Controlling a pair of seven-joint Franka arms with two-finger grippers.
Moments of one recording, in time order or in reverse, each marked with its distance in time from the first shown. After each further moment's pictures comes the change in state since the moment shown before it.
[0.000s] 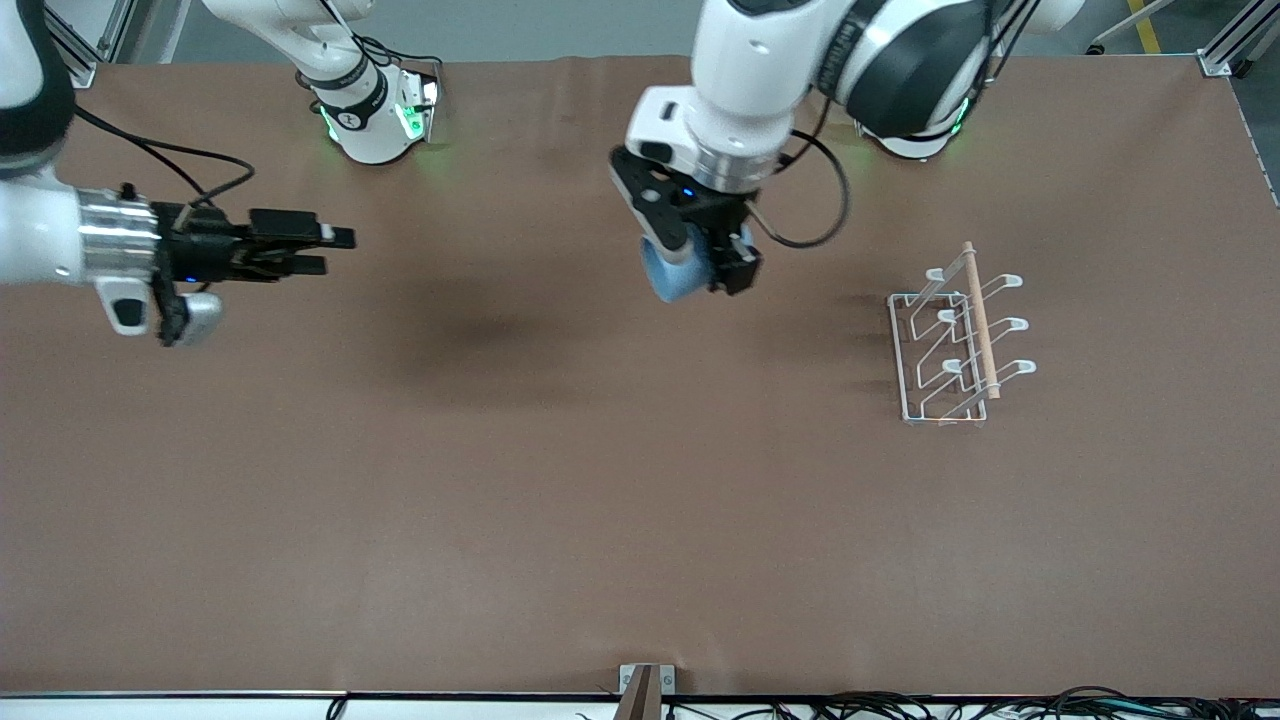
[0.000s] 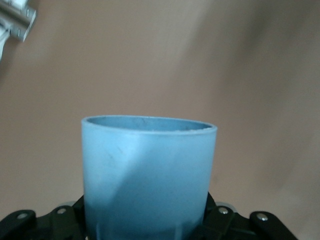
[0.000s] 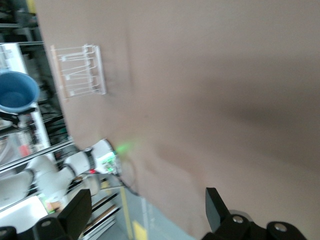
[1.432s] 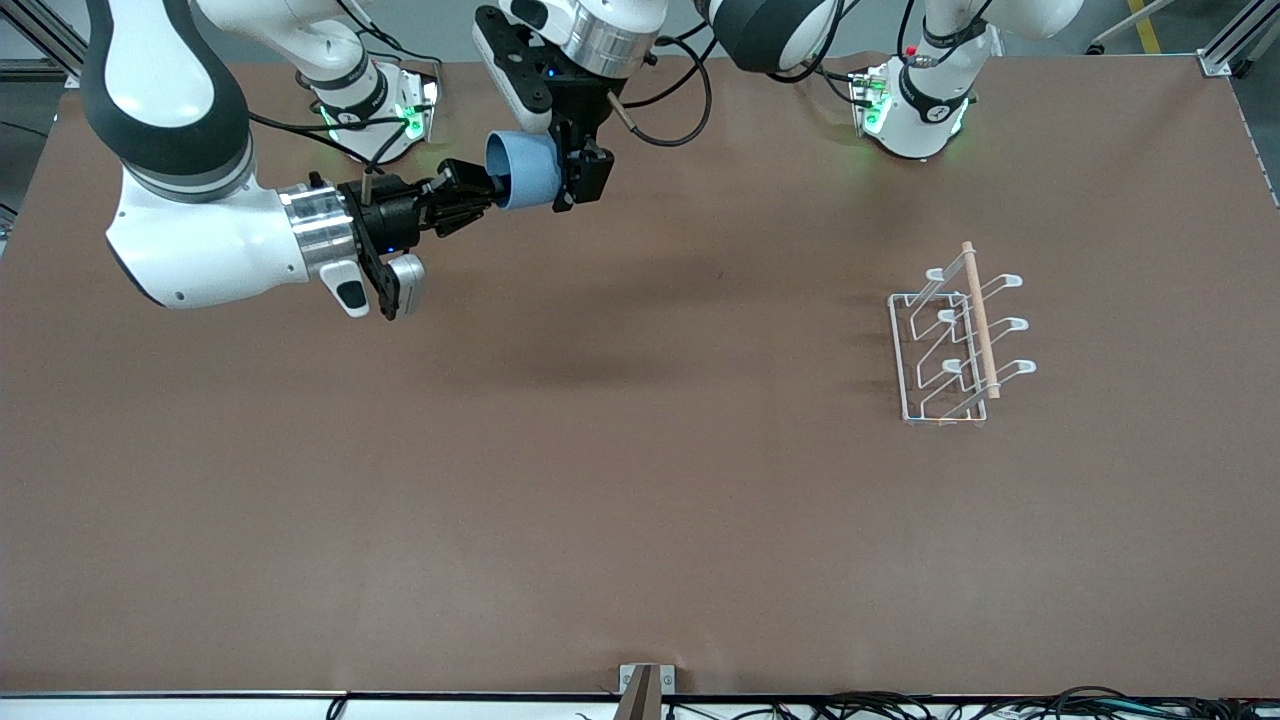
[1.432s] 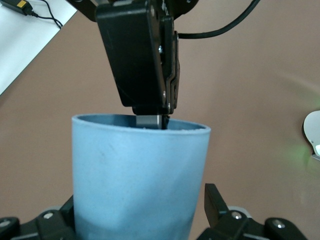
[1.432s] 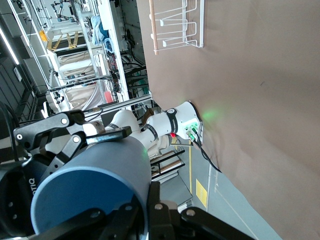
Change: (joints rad) left arm -0.221 0.000 -0.038 -0.022 -0.122 0.419 -0.223; right arm 0.268 0.081 0.027 -0.063 0.465 0.012 -0.003
